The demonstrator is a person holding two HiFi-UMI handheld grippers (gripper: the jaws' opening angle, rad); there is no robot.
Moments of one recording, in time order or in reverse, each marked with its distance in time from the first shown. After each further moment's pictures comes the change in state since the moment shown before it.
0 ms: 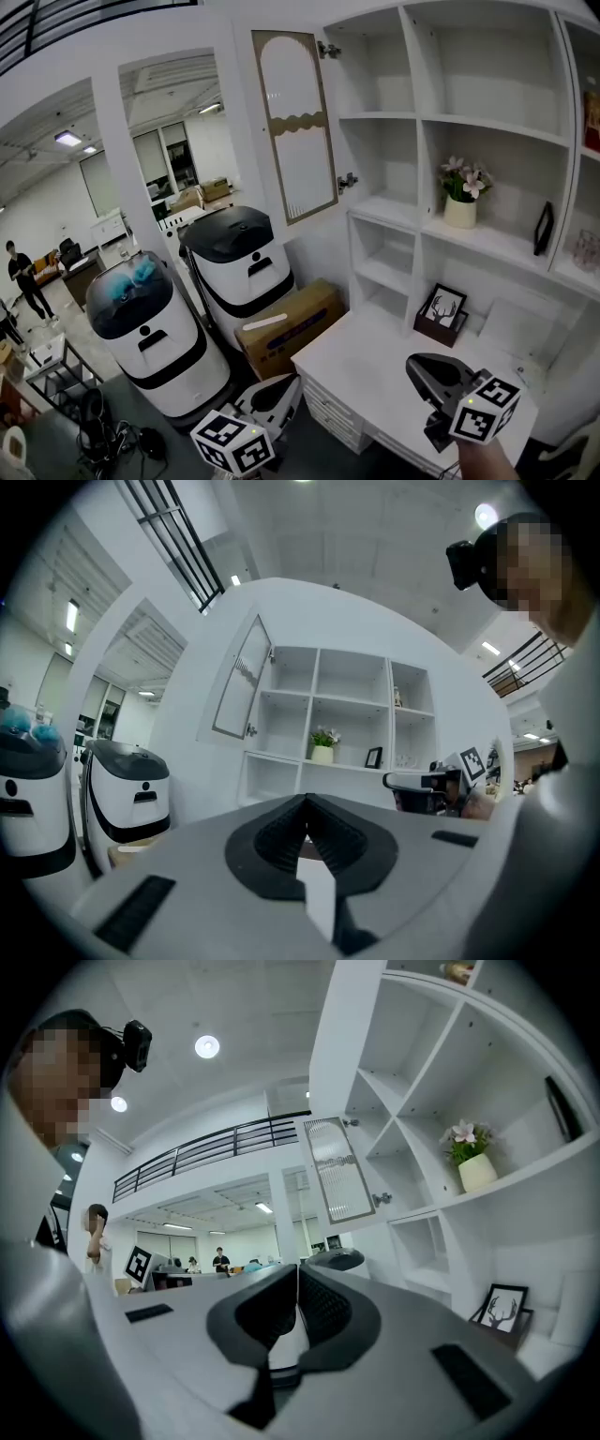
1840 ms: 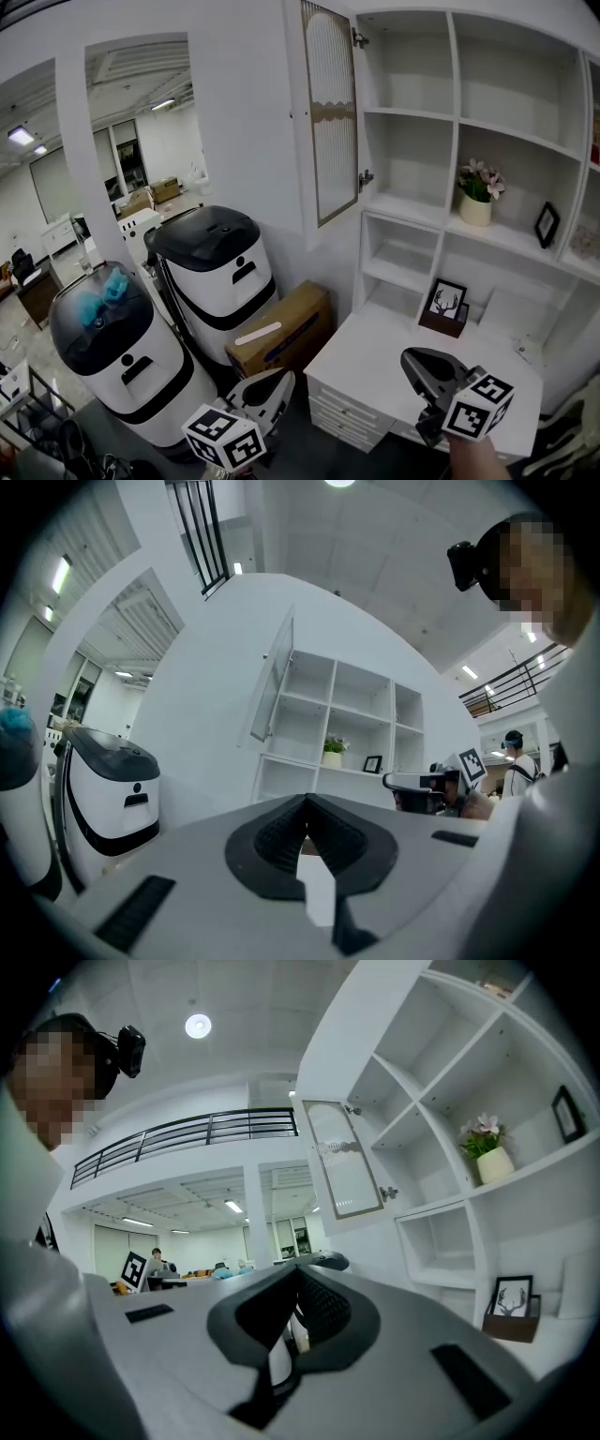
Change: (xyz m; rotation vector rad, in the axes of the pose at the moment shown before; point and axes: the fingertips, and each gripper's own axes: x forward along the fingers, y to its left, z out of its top) left arm -0.024 0.190 0.026 -0.040 0.014 -0.190; right arm 0.160 0.068 -0.022 -0.008 -0.022 -0.218
